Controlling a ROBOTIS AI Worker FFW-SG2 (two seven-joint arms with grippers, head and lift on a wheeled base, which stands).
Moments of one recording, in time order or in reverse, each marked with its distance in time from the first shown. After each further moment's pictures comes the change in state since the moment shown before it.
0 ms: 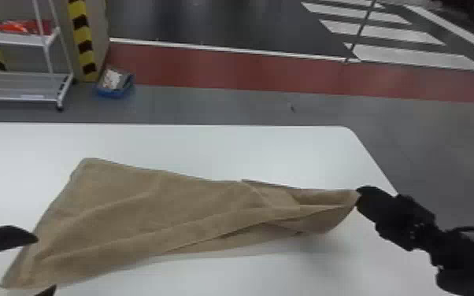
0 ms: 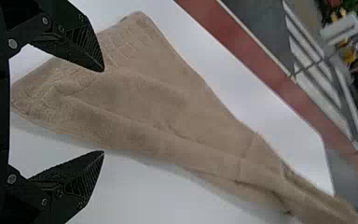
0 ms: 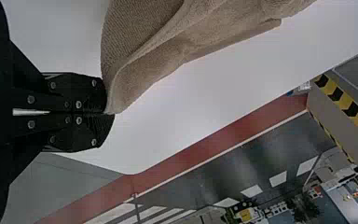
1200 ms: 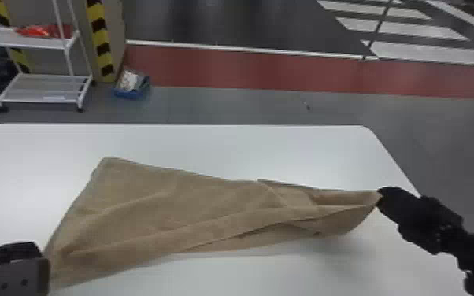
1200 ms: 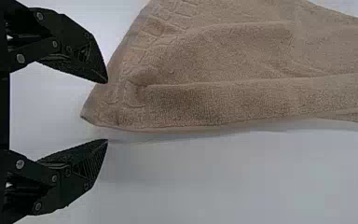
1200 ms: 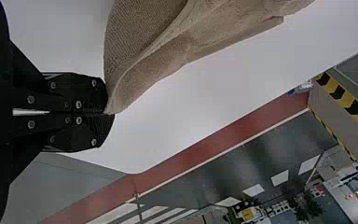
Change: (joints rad) left arm -0.105 0.152 -0.067 0.258 -0.341 -0.182 -0.017; right arm -0.003 0.002 -0.005 0.002 -0.004 0.004 0.000
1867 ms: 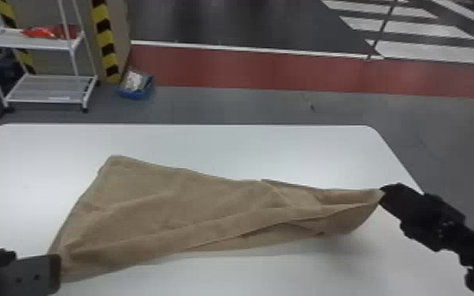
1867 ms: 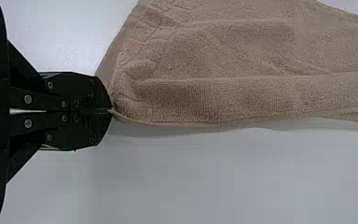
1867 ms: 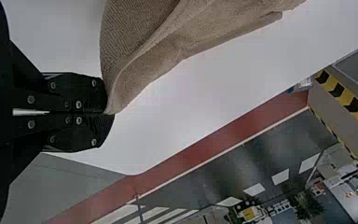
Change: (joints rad) left arm -0.027 -0.007 -0.015 0.039 0.006 -0.004 0.021; right arm -0.026 0.000 0.005 0.025 -0.004 0.007 -0.004
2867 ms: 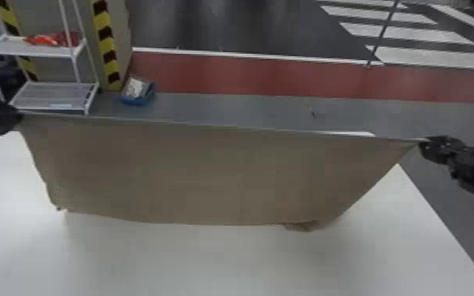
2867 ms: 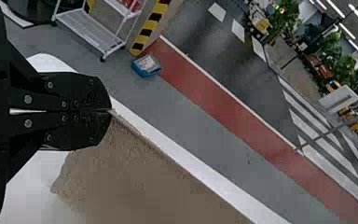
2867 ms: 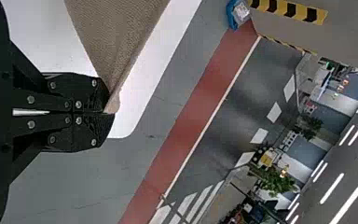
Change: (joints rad) left arm -0.495 -0.036 0.070 -0.151 0.204 0.529 -0.090; right arm -0.272 -0.150 -0.019 -0.135 -0.368 0.646 0.086
